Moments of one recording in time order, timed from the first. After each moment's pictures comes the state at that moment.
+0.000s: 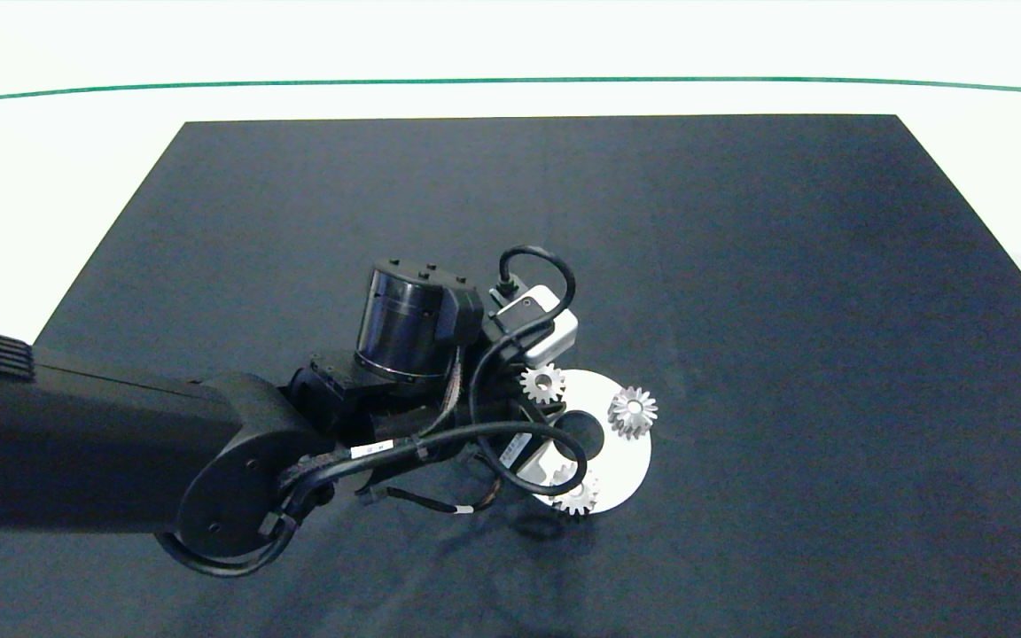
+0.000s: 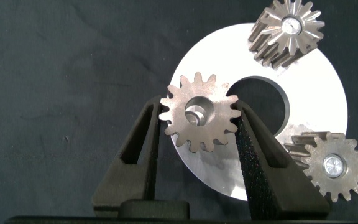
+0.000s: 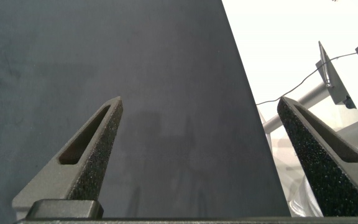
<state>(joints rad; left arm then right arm) -0.75 1.82 -1.04 -0.38 0.04 0.42 0.26 0.23 -0.53 0.22 -0.47 -0.16</state>
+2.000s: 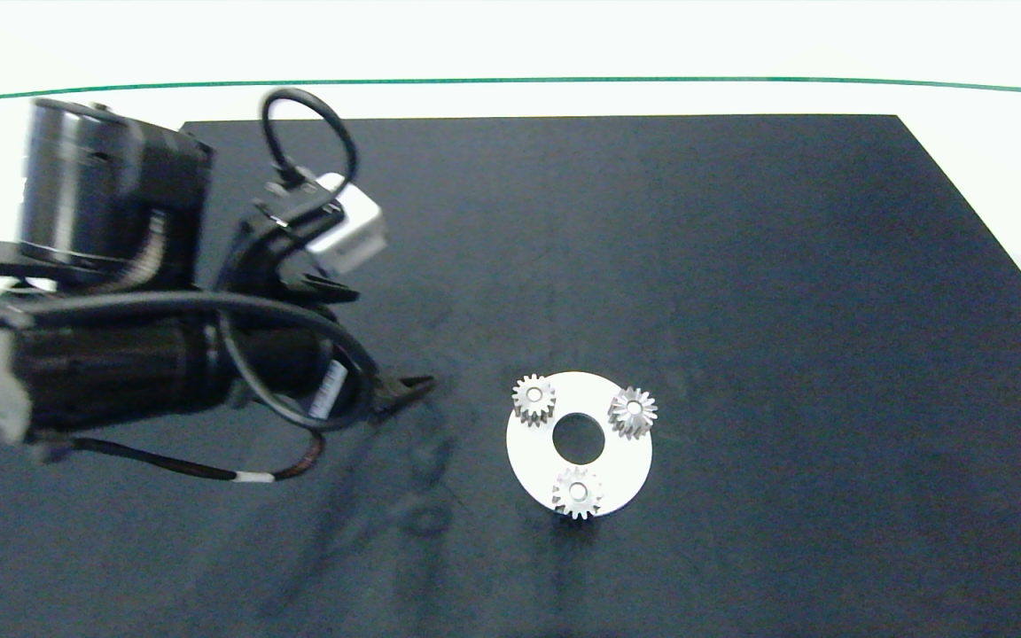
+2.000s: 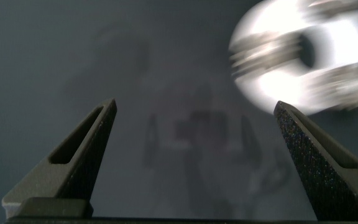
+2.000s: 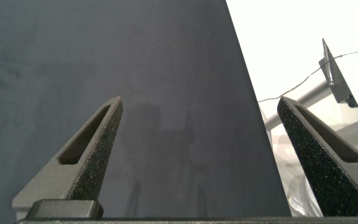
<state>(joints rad) -0.57 1.46 -1.08 0.05 0.06 0.40 0.26 0.30 -0.56 0.22 -0.48 -0.15</state>
